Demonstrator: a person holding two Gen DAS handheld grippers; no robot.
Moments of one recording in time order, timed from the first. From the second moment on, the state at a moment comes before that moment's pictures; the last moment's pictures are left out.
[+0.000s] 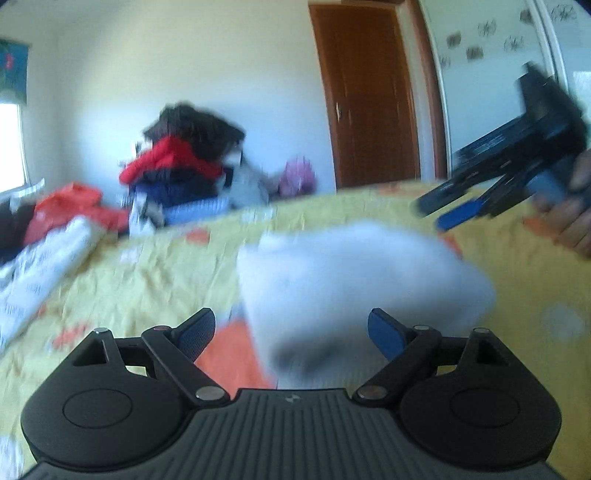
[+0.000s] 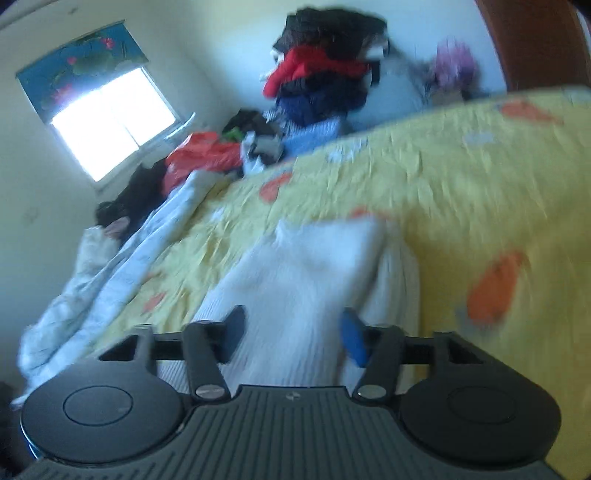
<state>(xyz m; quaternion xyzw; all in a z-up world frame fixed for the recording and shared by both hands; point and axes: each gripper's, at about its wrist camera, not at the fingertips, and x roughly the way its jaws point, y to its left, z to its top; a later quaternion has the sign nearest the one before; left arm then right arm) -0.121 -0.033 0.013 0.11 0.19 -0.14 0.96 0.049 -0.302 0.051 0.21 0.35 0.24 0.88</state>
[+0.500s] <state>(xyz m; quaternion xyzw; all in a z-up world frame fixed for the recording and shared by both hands) -0.088 -0.049 -0.014 0.12 0.24 -0.10 0.96 0.018 -0.275 0.050 0.08 0.36 0.26 0.89</state>
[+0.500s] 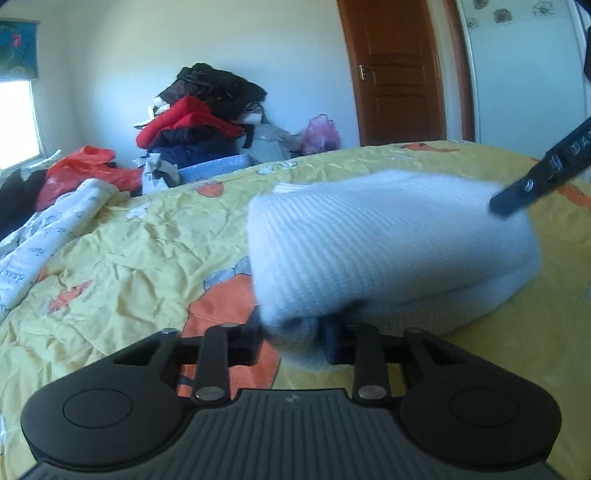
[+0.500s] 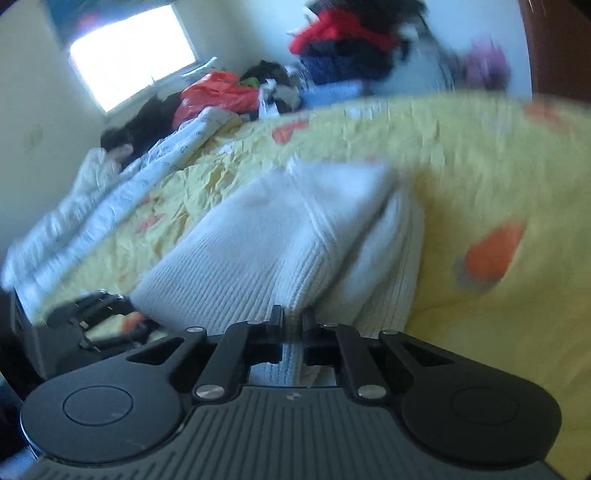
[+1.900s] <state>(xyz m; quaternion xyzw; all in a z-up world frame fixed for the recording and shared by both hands) -0.096 -0.049 -0.022 0.10 0.26 -0.10 0.95 0.087 -0.267 0.073 0.13 0.33 0.20 0.91</state>
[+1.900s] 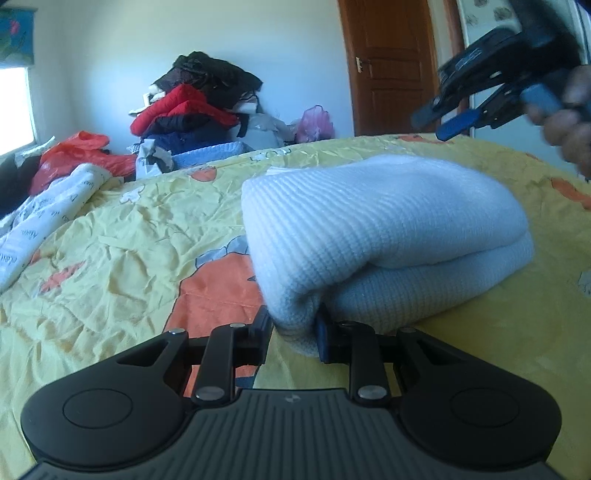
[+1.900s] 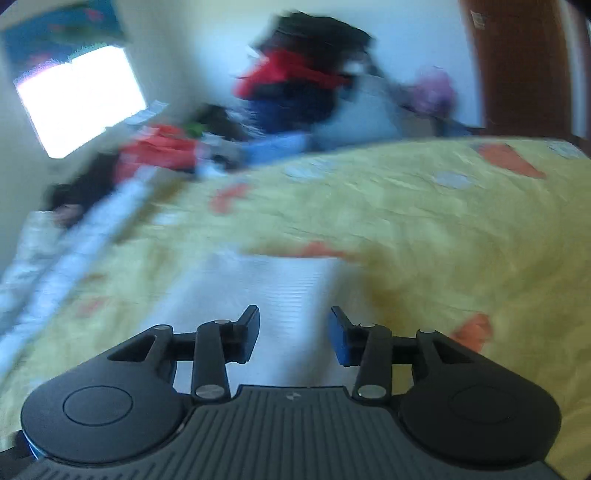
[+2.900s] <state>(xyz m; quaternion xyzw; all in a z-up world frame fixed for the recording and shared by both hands) -0.129 -0.044 0.014 0.05 0.24 -0.06 0.97 -0.065 -0.240 0.033 0.04 0.30 0.11 0.95</state>
